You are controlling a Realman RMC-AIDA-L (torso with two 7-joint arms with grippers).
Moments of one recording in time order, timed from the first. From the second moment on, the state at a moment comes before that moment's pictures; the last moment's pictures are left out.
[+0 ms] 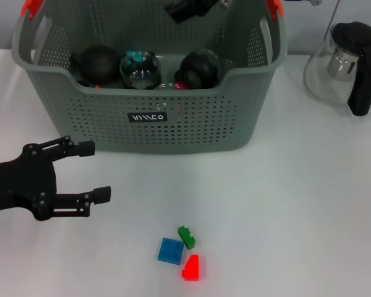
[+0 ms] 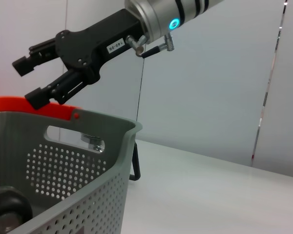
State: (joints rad) left arm -0.37 -2.12 0.40 0.95 2.11 1.95 -1.27; right arm 0.99 2.10 -1.41 -1.13 -2.54 -0.92 2.38
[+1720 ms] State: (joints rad) left arm -0.45 -2.11 0.52 1.01 2.12 2.00 -1.31; right arm 0.49 2.03 -1.08 -0.92 -1.78 -1.70 1.60
